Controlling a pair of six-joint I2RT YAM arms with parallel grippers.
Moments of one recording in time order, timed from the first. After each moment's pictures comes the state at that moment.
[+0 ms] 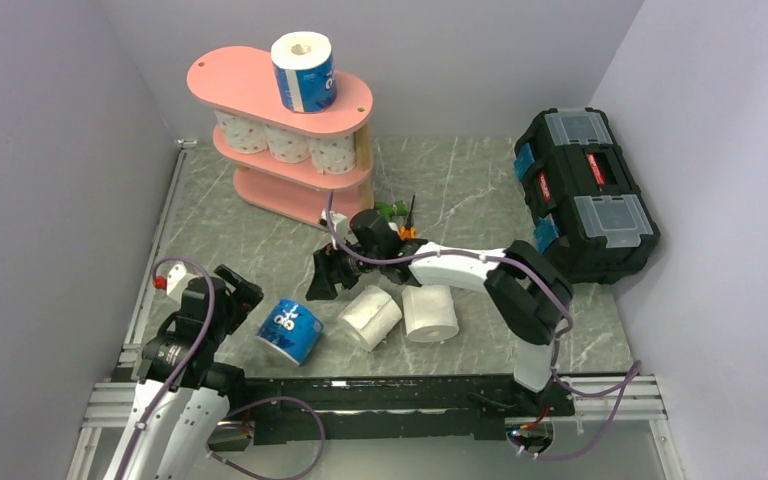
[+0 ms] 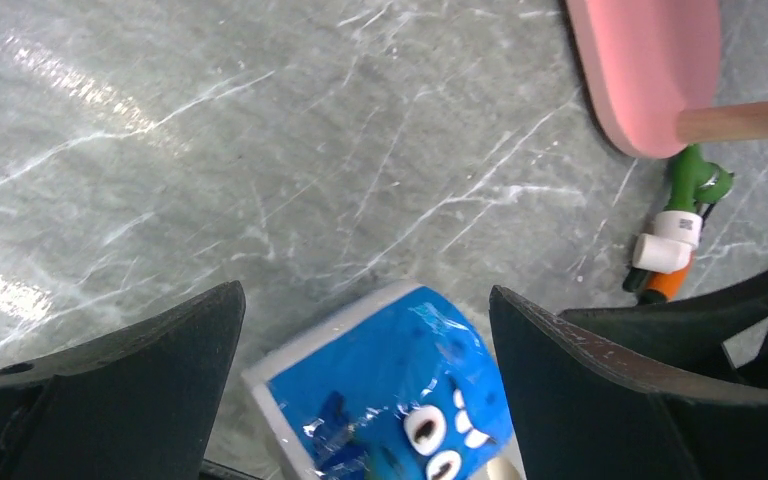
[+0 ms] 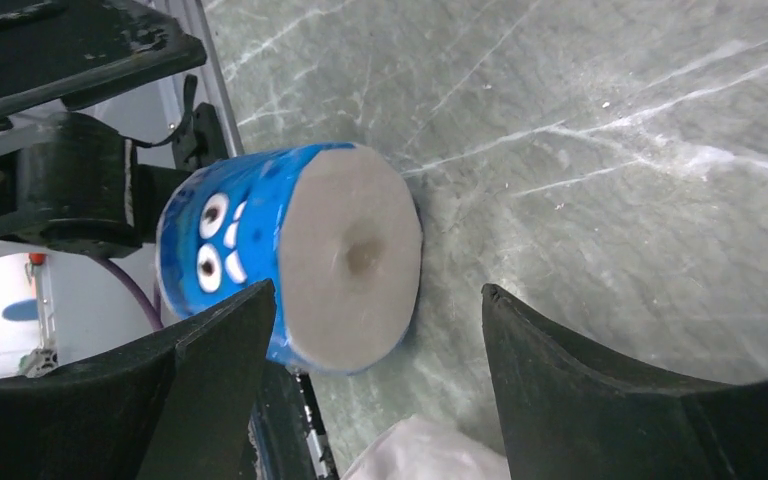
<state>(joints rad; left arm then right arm) -0.24 0.39 0.57 -0.89 -0.29 -1.00 0.90 1.81 1.13 0.15 -0.54 0.43</state>
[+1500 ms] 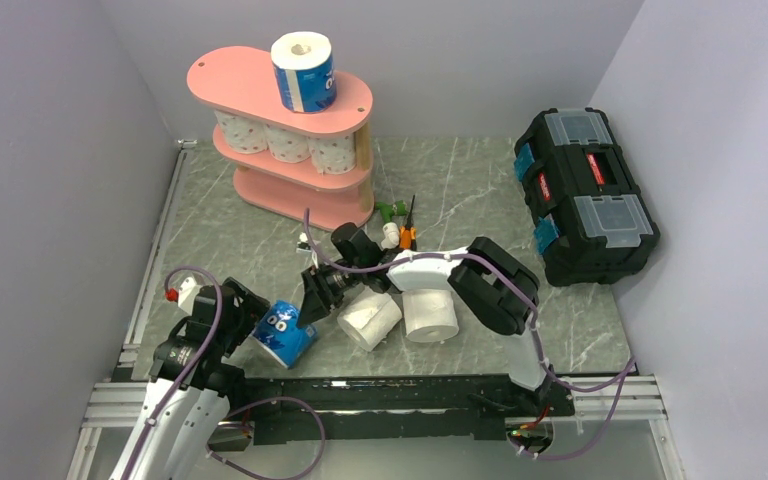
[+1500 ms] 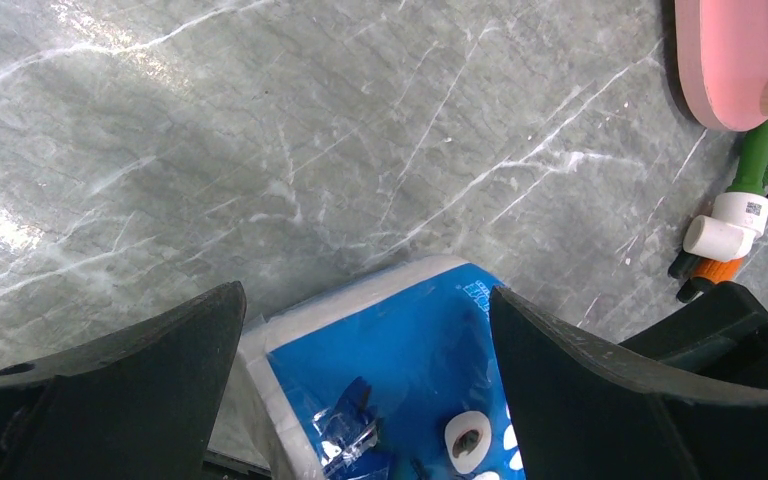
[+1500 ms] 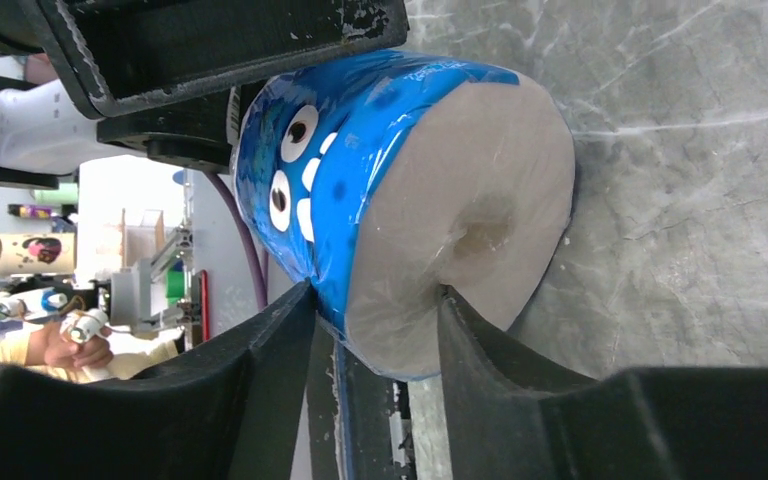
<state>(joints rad) -0.24 0.36 0.43 -0.90 -0.23 -1.07 0.96 2.02 1.22 0.23 -0.89 0.54</state>
